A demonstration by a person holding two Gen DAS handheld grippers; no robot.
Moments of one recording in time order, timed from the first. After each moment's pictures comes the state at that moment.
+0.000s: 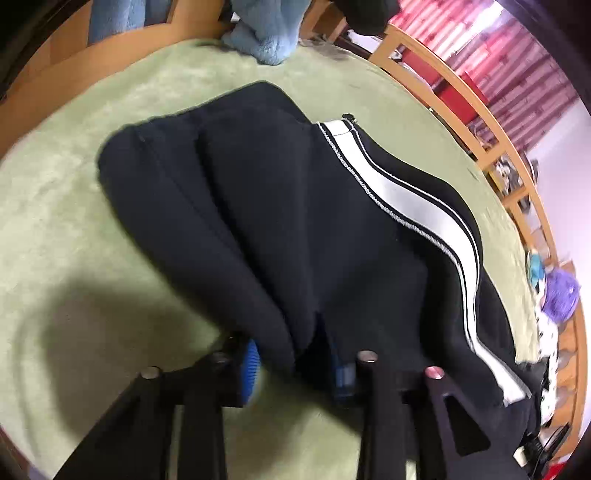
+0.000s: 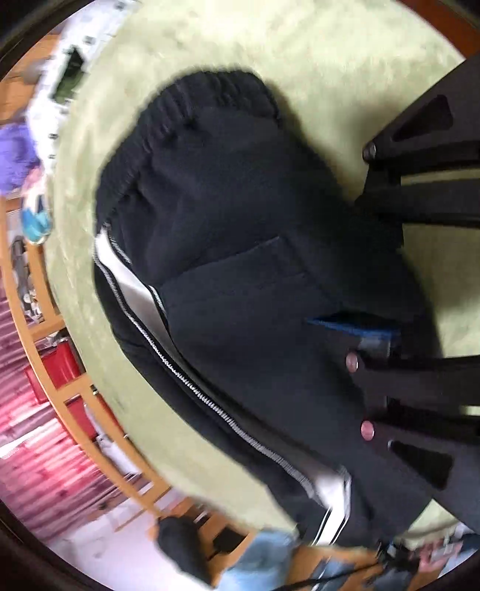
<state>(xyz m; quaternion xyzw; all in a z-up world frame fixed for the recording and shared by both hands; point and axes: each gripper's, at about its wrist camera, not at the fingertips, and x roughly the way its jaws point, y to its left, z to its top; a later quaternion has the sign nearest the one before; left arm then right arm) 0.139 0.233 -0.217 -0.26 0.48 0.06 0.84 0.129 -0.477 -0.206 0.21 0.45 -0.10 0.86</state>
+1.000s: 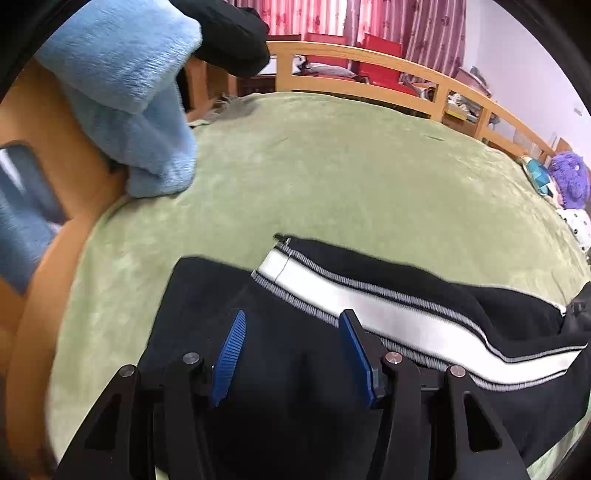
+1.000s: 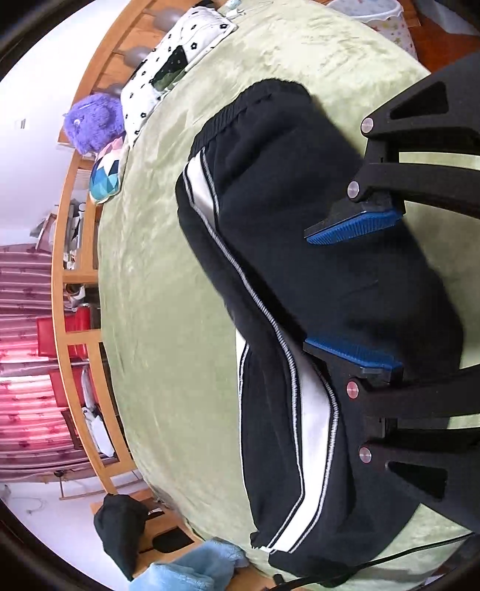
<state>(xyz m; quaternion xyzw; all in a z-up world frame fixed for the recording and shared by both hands) 0.251 0.207 -0.141 -0.02 0.43 -0.01 0.90 0.123 -0.336 -0.139 0.07 0.41 -0.12 0.90</state>
